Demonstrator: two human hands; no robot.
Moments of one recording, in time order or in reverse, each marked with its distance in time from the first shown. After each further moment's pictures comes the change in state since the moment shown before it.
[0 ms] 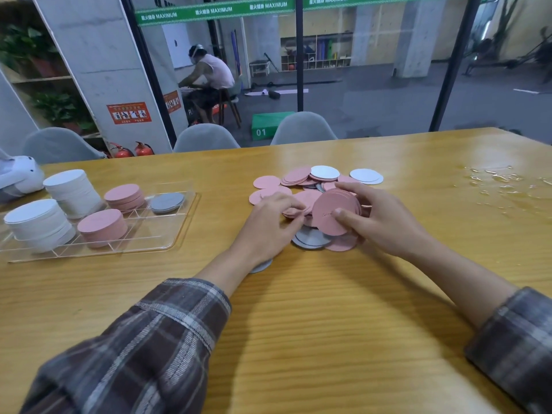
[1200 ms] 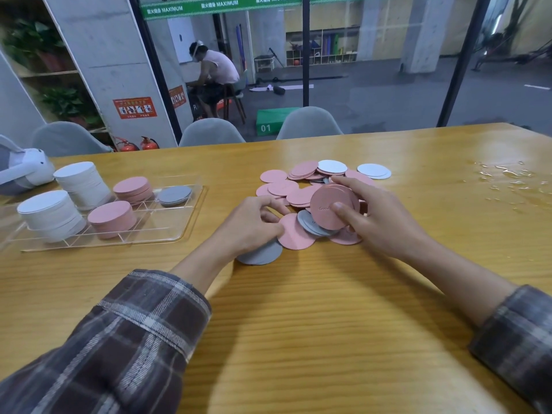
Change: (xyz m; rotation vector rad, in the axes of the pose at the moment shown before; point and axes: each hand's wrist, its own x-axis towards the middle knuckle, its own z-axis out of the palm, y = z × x) left_hand -0.019 0.000 -0.046 -0.201 -0.191 -0.430; right_hand -0.004 -0.011 0.016 -0.103 0.008 -0.125
